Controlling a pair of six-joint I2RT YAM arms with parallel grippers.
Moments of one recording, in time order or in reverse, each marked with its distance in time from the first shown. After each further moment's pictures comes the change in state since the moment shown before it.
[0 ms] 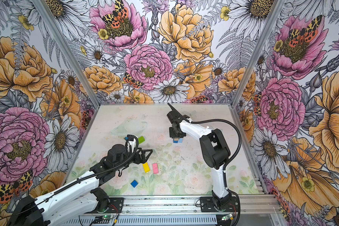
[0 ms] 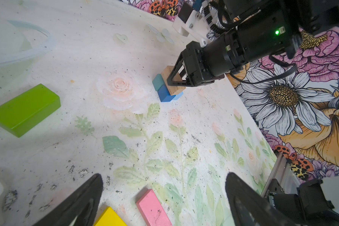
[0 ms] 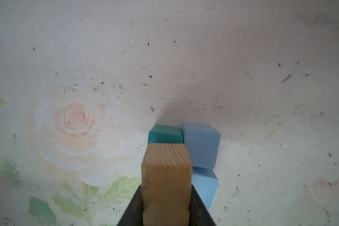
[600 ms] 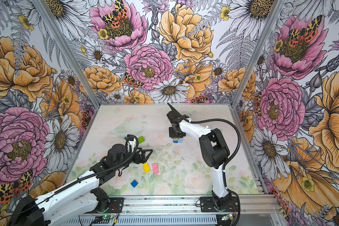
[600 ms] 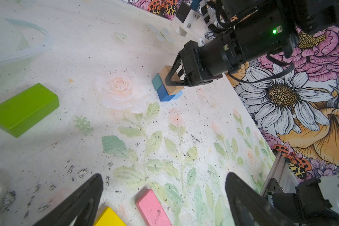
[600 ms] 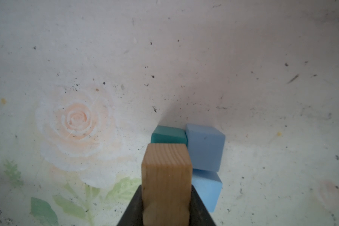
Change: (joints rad) left arm 0.007 0.002 0.000 0.003 0.011 0.000; right arm 0.000 0.007 0.007 -0.003 -0.011 0.000
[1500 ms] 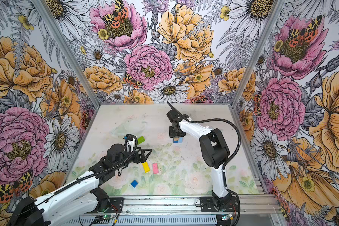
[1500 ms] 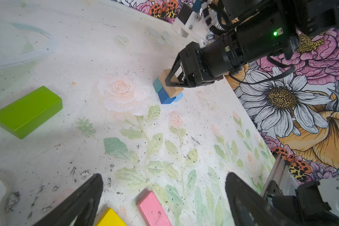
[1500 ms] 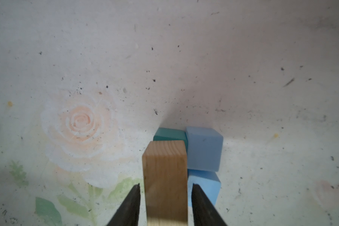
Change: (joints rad) left arm 0.013 -0.017 -0.002 0.000 0.003 -0.001; right arm -0.002 -0.002 0.019 -0.016 0.000 0.000
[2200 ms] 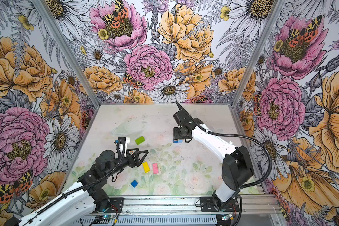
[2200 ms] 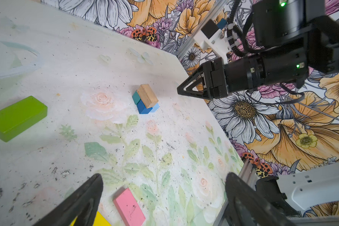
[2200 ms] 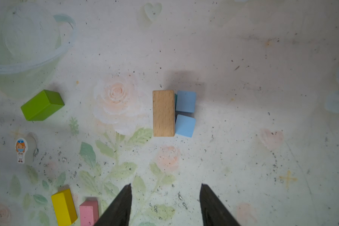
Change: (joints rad) left arm -0.081 -0.293 -0.038 -0.101 -0.039 -0.095; right arm 0.047 -0.437 -0.269 -0.010 0.018 0.016
